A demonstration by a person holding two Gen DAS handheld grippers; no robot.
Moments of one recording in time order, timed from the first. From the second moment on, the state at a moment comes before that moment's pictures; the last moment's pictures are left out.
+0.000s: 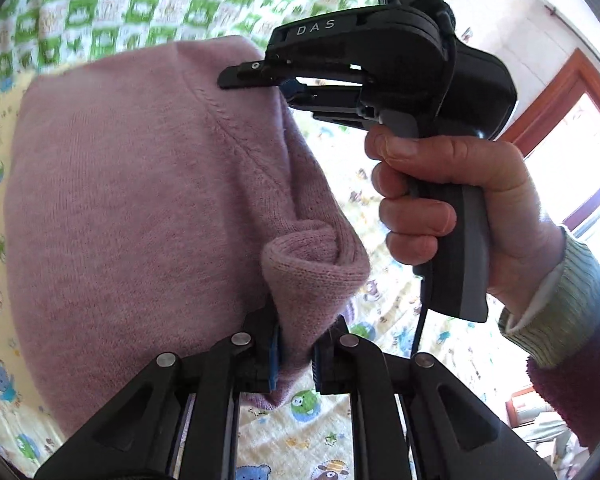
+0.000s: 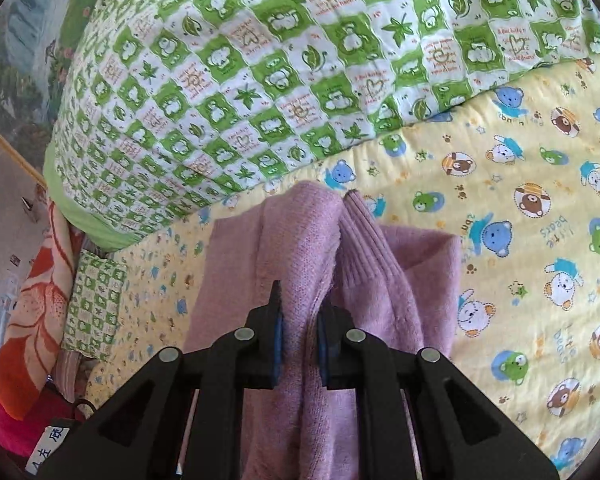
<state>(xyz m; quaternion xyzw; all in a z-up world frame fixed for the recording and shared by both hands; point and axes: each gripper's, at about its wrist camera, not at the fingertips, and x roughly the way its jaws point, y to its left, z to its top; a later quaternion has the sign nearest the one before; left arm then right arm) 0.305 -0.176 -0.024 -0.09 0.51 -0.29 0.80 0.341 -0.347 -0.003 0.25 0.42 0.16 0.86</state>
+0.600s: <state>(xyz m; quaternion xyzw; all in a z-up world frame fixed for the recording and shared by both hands) 0.270 -0.104 -0.006 -0.12 0.53 -0.27 0.80 0.269 -0.370 -0.020 0.29 0.43 0.10 0.85</state>
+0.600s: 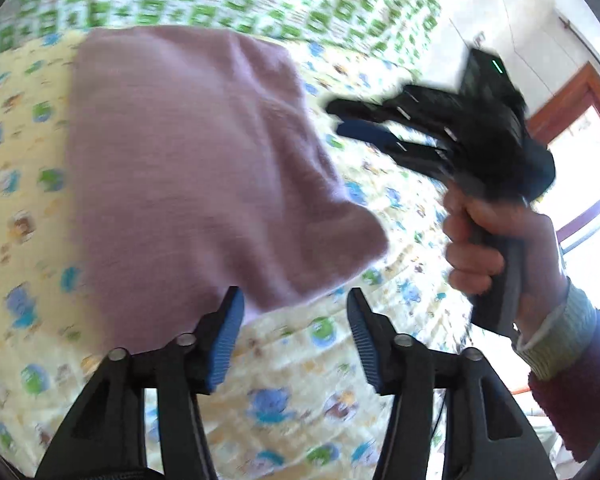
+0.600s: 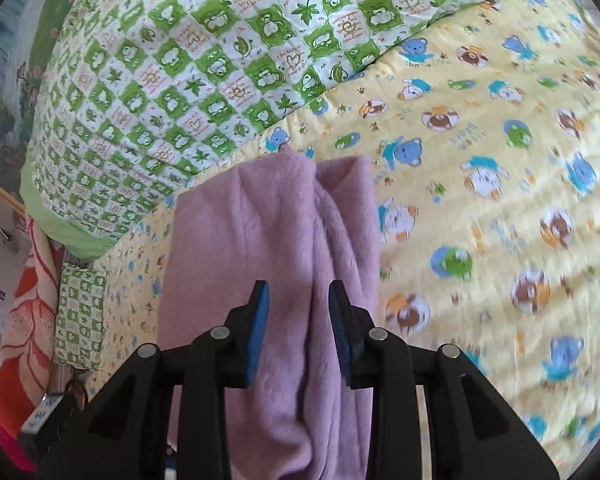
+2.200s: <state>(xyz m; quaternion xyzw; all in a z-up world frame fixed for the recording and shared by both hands) 0.322 -0.075 -0.058 -0.21 0.59 -0.16 0.77 0.229 -0.362 -0.058 0.30 0.46 0.07 0.83</state>
